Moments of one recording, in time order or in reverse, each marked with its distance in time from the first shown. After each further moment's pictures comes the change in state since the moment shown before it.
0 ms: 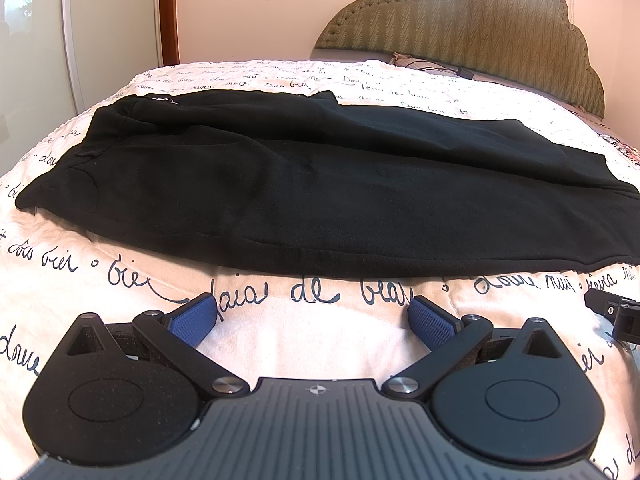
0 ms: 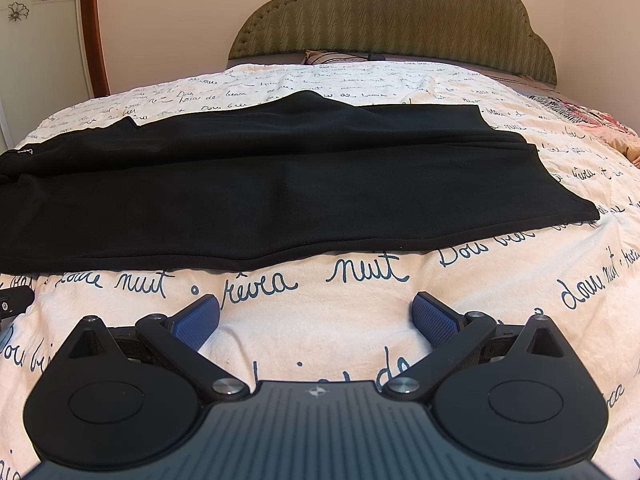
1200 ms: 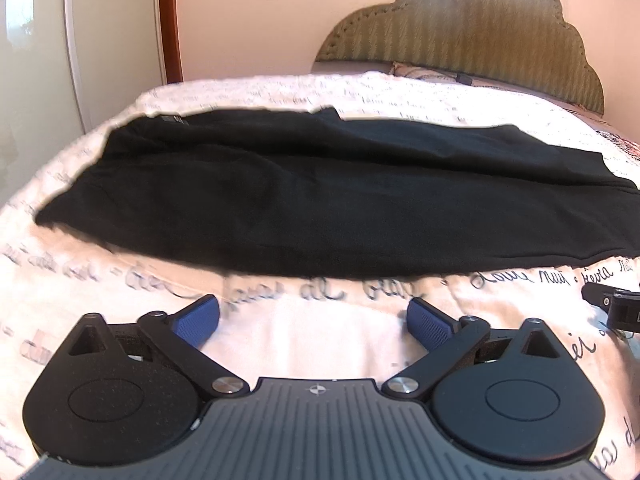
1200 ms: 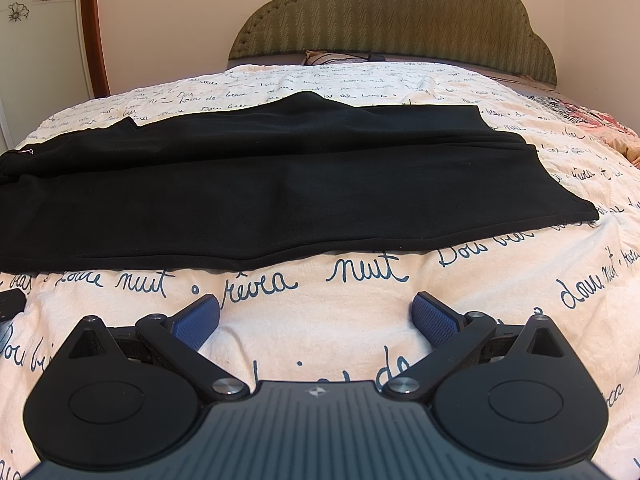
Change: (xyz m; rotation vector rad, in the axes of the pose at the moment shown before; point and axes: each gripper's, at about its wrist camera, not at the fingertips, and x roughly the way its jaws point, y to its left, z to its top) left arm -0.023 0.005 0.004 0.047 -0.053 0.040; right arm -0.002 0.000 0.000 -0.002 -0.001 0.000
